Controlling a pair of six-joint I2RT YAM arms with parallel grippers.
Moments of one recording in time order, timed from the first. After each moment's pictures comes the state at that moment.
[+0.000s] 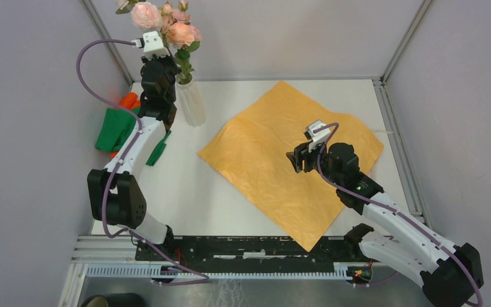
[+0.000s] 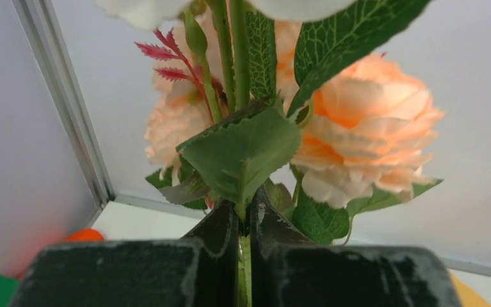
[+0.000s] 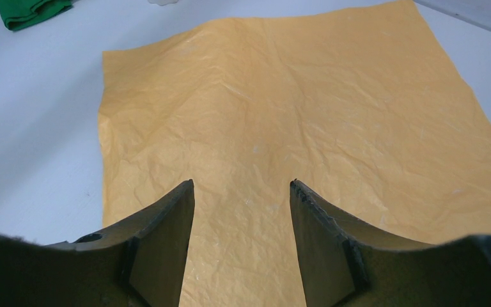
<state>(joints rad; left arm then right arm) -0.16 1.54 1.35 0.42 -0.34 -0.03 0.60 0.87 0.59 0.03 -0.02 0.02</state>
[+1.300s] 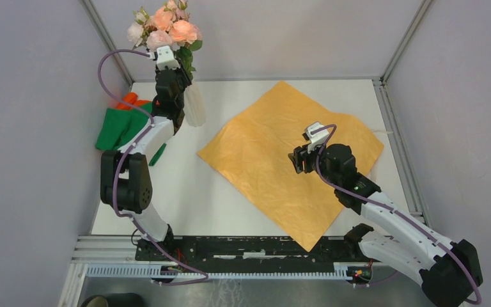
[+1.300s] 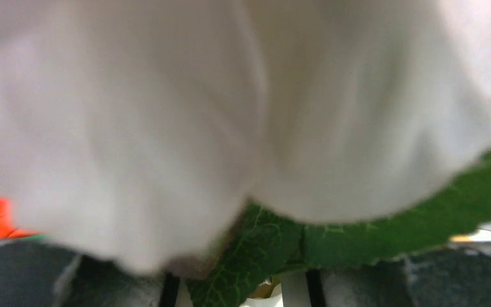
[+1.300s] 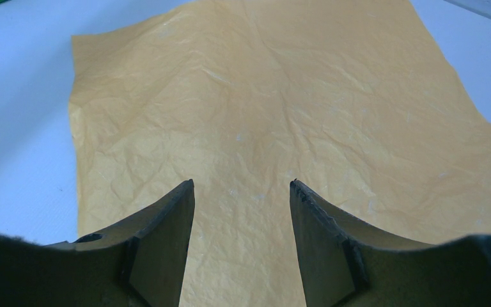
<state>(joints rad) -0.16 1.70 1.26 0.48 -0.30 -0.13 0.60 0.89 0.57 0.04 0.03 0.00</state>
